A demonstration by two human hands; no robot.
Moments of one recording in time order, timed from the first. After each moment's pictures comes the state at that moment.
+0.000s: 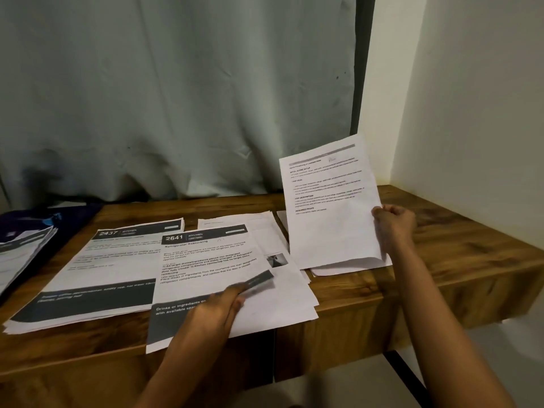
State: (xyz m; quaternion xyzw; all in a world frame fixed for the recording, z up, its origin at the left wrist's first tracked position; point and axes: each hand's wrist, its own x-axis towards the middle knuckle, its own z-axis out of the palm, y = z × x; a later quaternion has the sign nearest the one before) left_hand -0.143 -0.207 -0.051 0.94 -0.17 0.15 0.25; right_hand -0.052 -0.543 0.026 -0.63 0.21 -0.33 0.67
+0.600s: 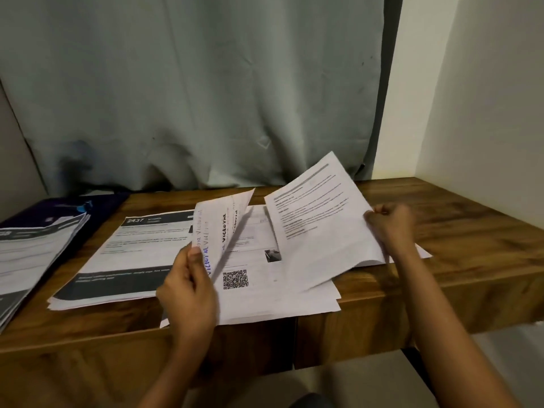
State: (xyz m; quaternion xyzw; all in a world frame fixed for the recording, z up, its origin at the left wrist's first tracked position) left_hand -0.156 -0.199 -0.024 0.74 0.08 0.40 0.53; right_hand -0.061 -0.492 0.021 -0.79 0.17 -0.27 0.52
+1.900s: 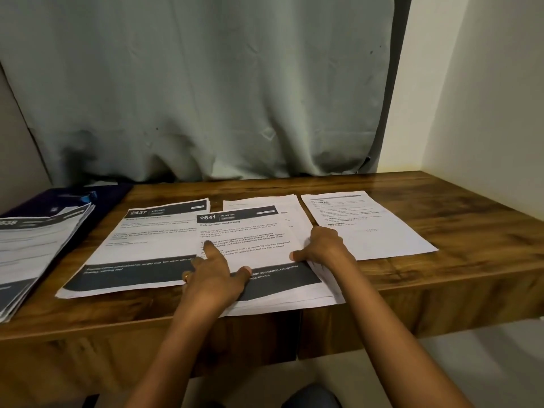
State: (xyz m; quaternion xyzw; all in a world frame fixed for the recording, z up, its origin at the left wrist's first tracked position) left_hand -0.131 -0.190 -0.012 0.95 0.11 0.00 0.29; right_hand -0.056 -0.386 -0.008 -0.97 0.09 0.02 0.23
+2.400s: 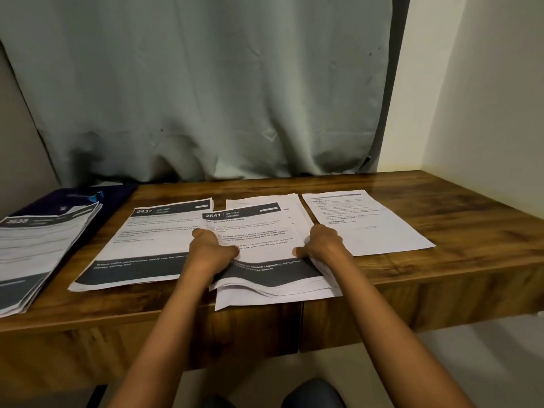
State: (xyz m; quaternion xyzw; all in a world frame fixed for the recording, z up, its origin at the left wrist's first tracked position) left_hand -0.110 -0.180 0.009 0.88 0.15 0.05 0.45; right_hand -0.059 -0.383 -0.011 -0.97 0.10 0.01 0.24
